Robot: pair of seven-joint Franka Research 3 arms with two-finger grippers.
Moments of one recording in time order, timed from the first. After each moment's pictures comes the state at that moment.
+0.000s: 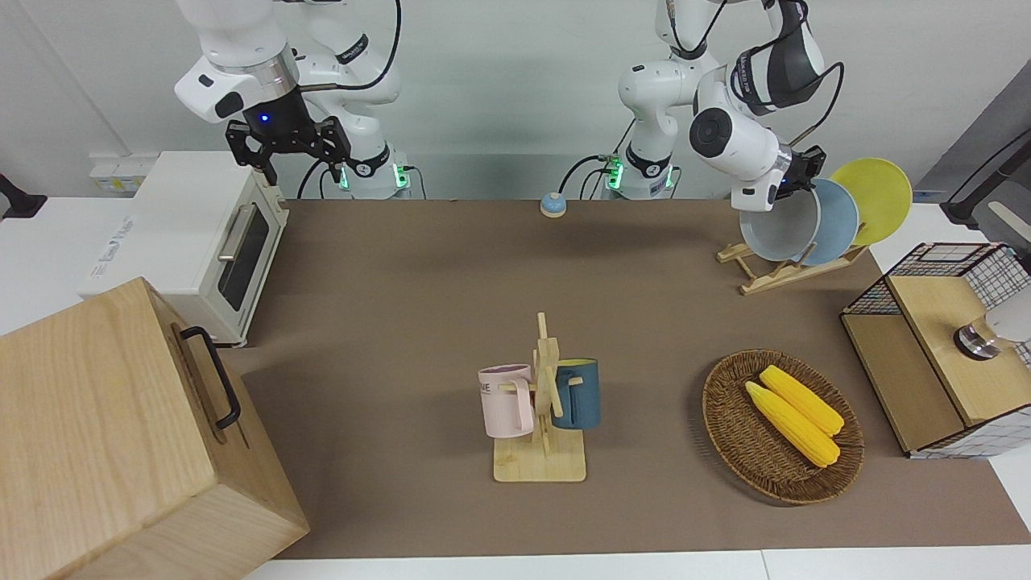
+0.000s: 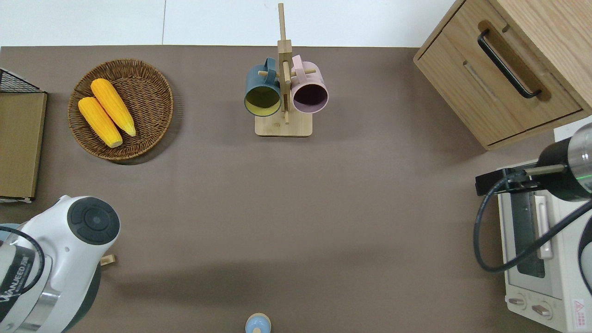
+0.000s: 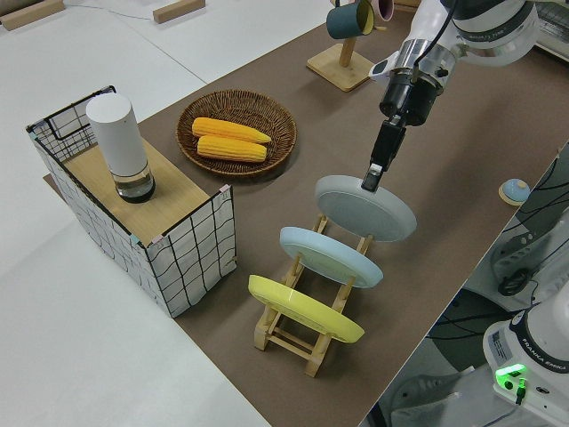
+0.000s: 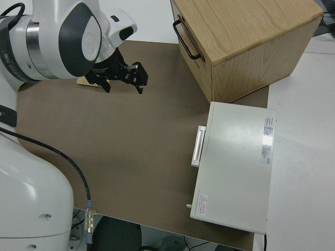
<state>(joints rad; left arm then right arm) 0.15 -0.26 -0.28 -2.30 0.85 1.57 -0.52 -0.08 -0.02 0.19 -1.50 0.00 1.41 0.06</state>
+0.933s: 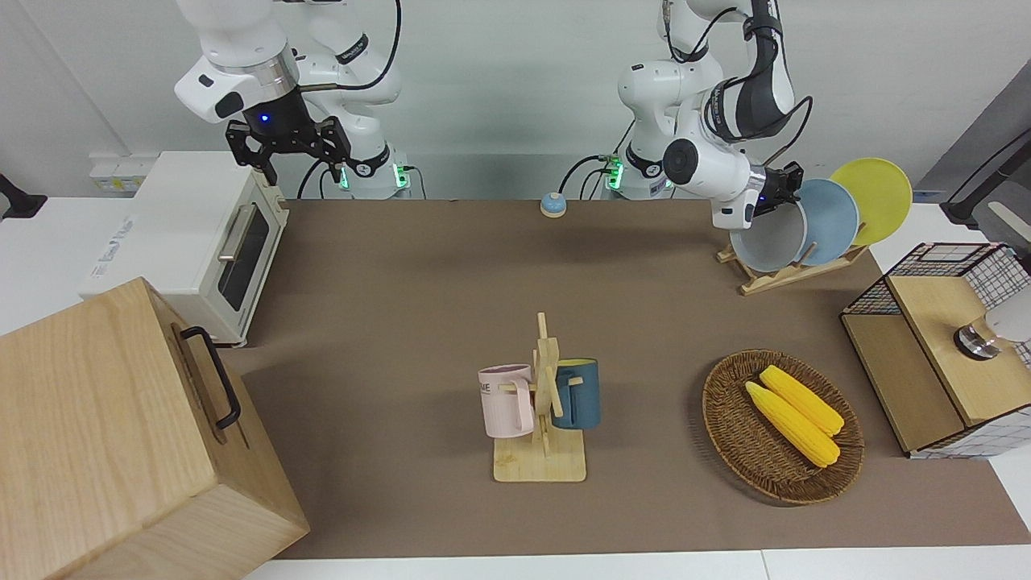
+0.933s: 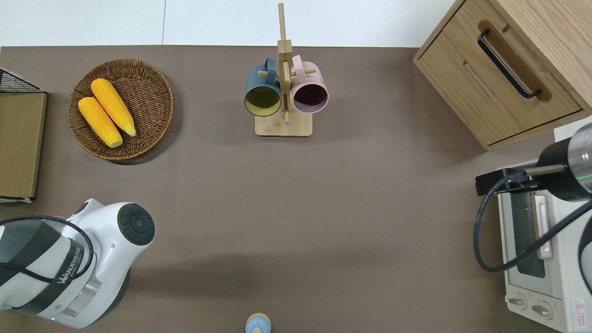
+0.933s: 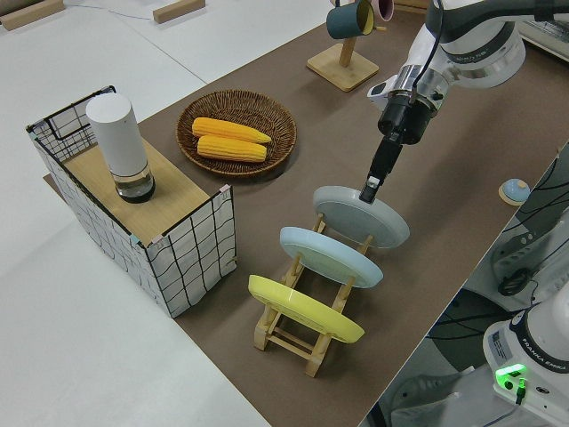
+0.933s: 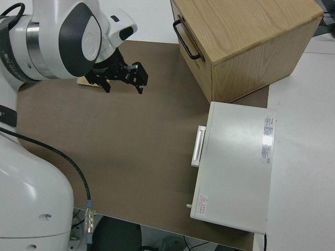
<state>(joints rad) 0.10 -0.19 -0.29 -2.36 0.92 1.57 -0.69 -0.08 -0.02 0.19 -1.50 0.00 1.41 0.06</state>
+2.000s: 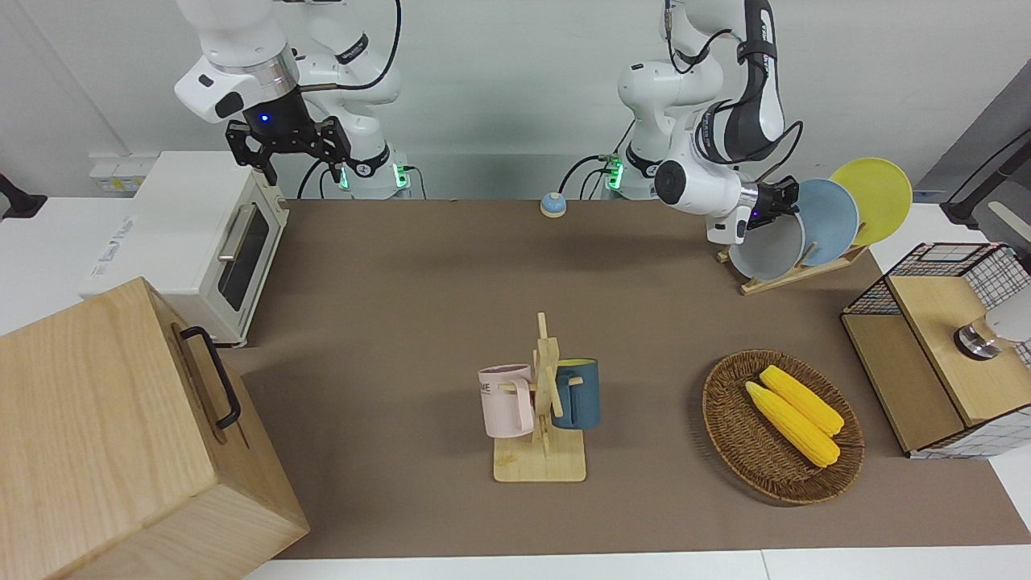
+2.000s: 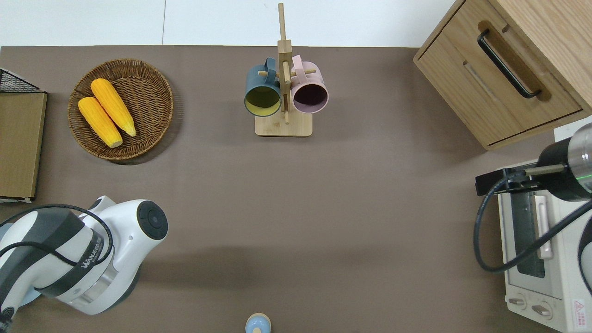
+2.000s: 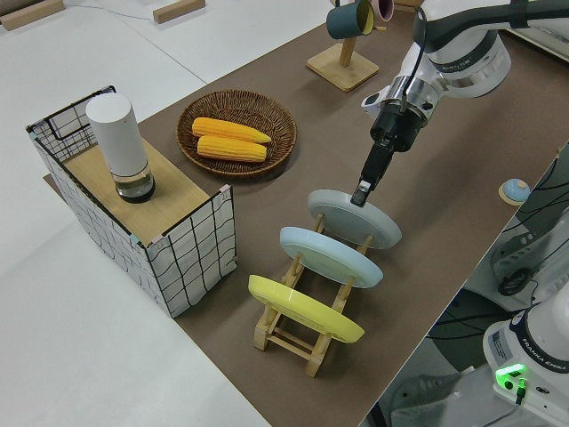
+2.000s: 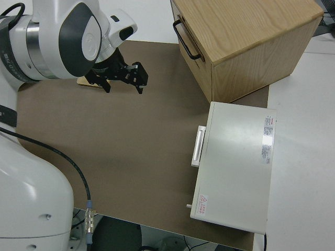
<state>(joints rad) 0.09 -0.12 -0.29 -2.36 0.98 1.57 -0.74 -0.08 -0.02 0.19 -1.50 0.00 1.41 0.06</state>
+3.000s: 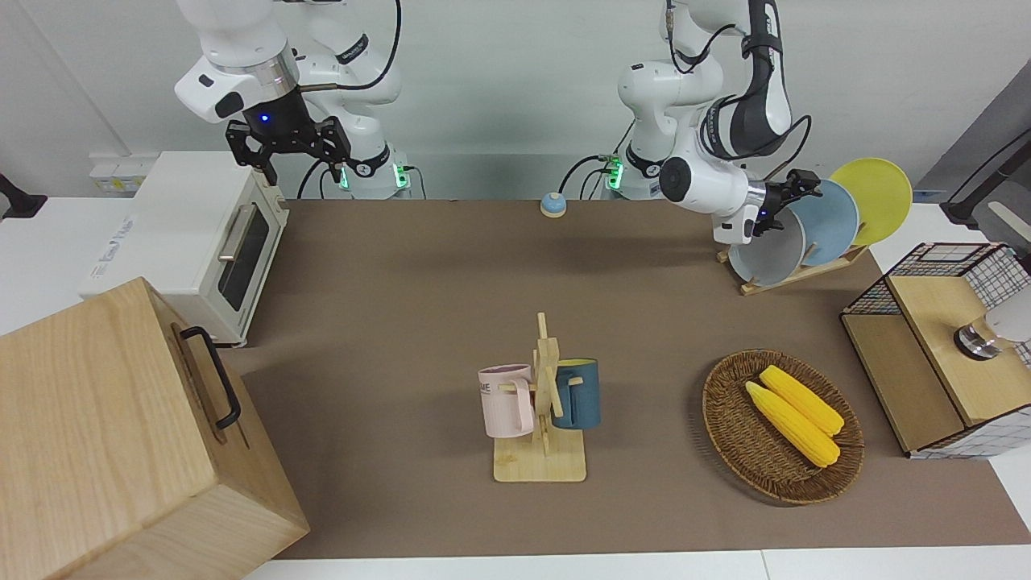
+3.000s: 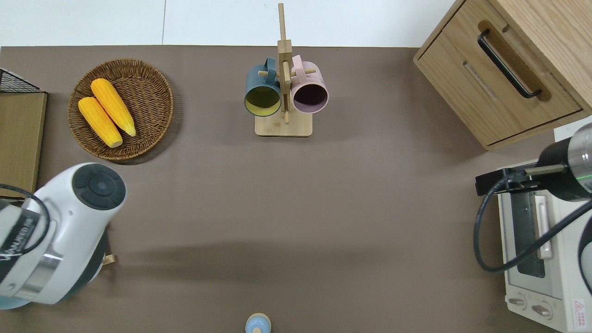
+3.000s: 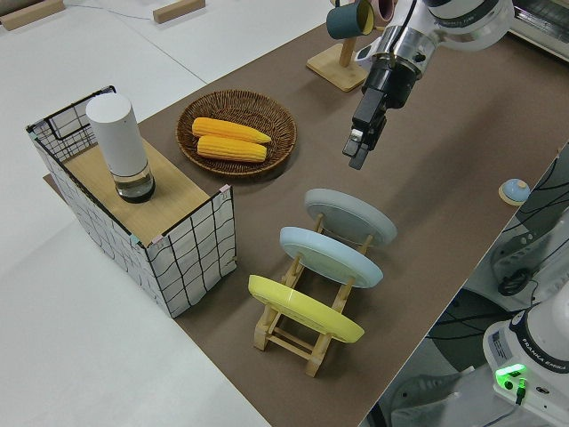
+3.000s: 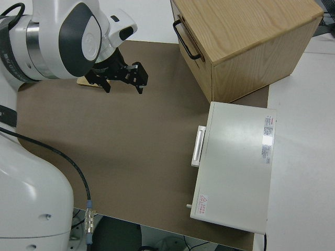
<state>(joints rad) 0.11 -0.12 -0.26 -2.12 0.79 1.57 -0.48 -0.08 -0.02 0.19 -1.50 0.00 1.41 0.06</state>
